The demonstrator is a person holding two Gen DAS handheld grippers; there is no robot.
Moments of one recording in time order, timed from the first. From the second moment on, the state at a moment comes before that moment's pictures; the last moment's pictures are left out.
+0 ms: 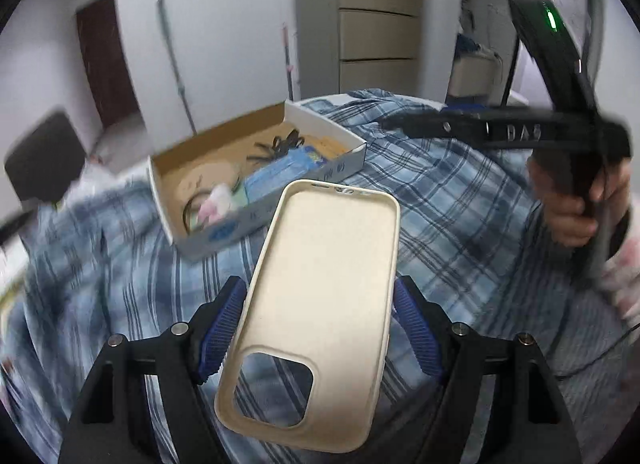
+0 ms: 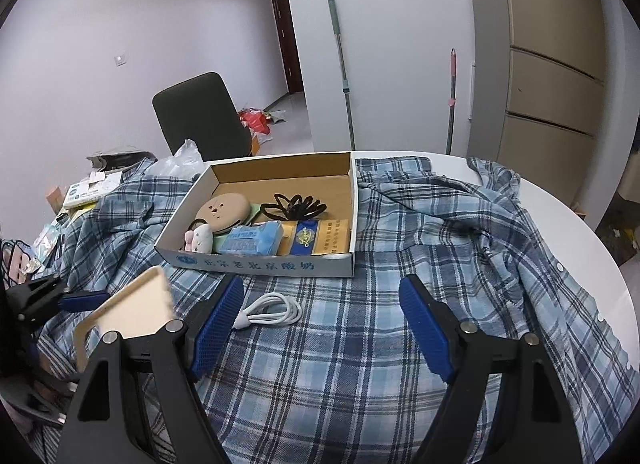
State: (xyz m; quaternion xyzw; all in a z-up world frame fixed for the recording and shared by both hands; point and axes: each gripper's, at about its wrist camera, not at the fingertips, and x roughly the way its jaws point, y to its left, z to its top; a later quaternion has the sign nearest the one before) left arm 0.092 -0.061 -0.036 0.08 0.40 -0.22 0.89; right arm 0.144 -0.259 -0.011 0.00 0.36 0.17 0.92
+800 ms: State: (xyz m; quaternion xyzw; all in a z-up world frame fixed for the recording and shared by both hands) left arm 0.060 -0.055 -0.081 0.10 0.56 -0.25 0.78; right arm 0.133 -0.249 -0.011 -0.01 0.35 0.19 0.91
